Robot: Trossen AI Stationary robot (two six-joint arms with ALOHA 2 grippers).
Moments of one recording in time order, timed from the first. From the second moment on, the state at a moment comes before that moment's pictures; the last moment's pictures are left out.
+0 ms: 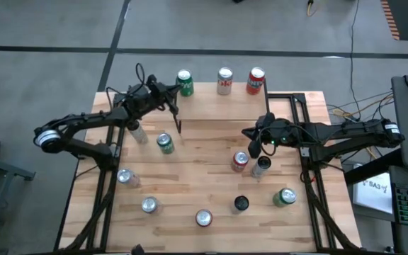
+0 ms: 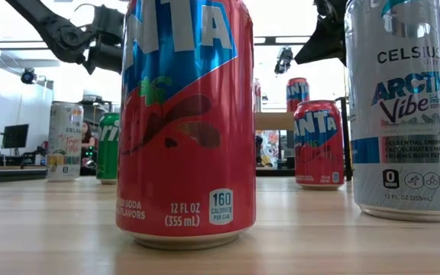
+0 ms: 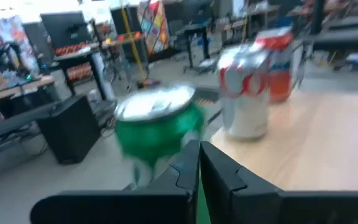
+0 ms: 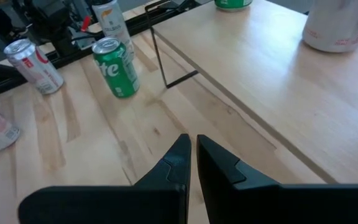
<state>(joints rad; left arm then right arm) 0.63 1.27 0.63 0.61 -0.04 0.18 0.01 1.02 0.78 -0.28 0.36 0.40</state>
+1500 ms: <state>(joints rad) 0.13 0.48 0.55 -0.07 -0.05 0.02 0.05 1.01 0.80 -0.17 0.36 0.38</state>
